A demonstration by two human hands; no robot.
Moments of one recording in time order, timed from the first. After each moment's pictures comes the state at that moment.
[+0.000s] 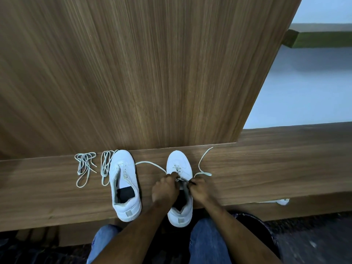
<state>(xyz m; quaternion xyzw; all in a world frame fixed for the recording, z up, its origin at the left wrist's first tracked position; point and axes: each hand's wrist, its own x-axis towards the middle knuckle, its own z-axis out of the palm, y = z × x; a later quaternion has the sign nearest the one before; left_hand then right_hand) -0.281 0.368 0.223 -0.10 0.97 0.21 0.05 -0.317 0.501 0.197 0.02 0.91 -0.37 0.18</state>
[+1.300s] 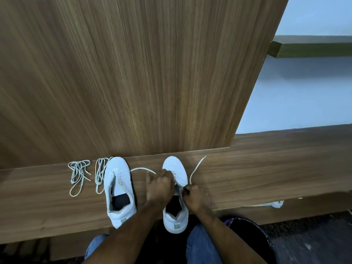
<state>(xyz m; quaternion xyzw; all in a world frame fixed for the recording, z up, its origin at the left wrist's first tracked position) -0.294 0.367 0.237 -0.08 0.98 0.16 -0.07 -0.294 0.498 0.215 -0.01 0.96 -0.27 0.11</state>
